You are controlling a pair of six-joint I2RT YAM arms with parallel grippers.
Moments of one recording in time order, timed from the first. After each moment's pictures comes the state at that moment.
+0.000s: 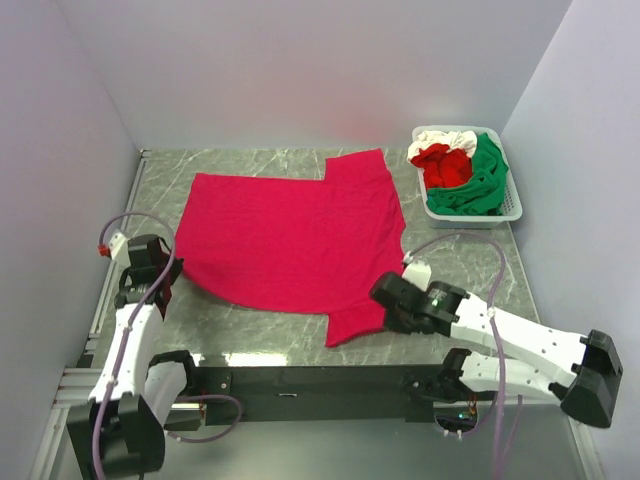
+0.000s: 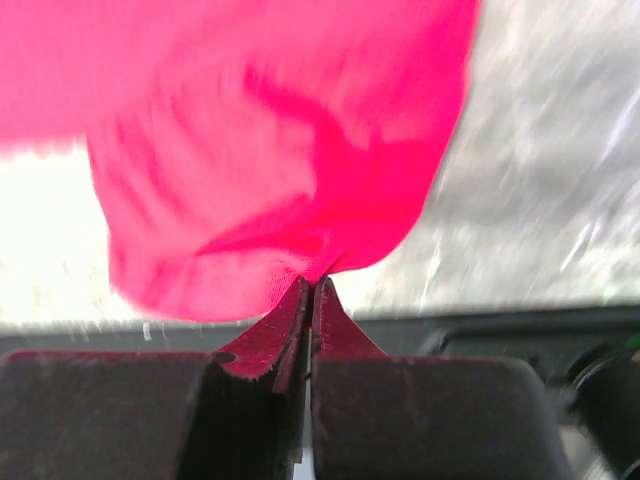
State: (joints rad) left arm 0.17 0.82 0.51 -0.33 -0.23 -0.87; right arm 1.05 0.98 0.71 -1.00 0.35 1.20
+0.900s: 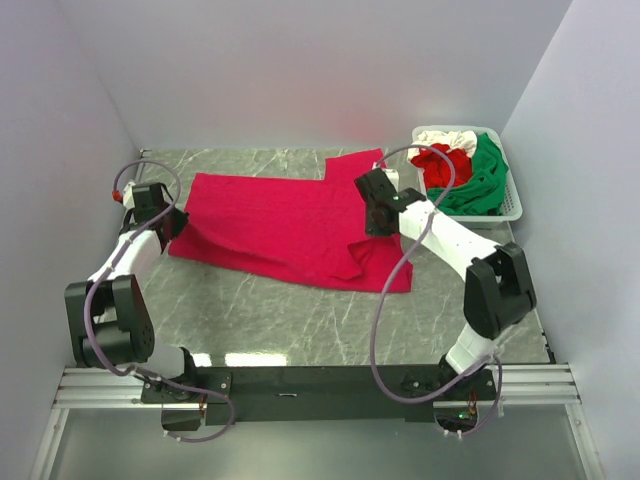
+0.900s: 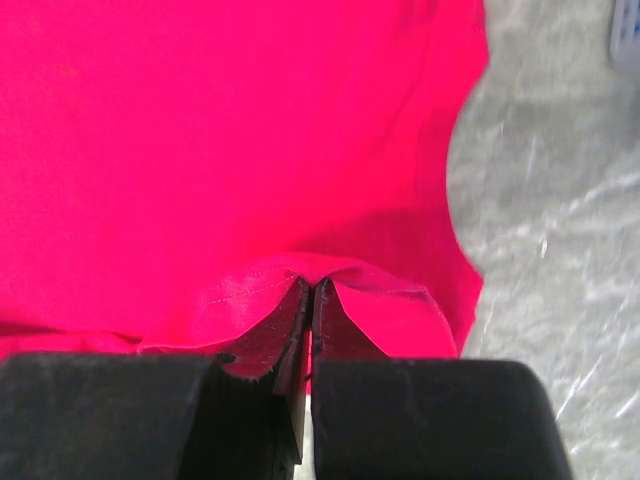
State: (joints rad) left arm 0.17 1.45 0.90 -0.15 -0.06 -0.82; right arm 0.52 1.65 1.29 -0.70 0.36 0.49
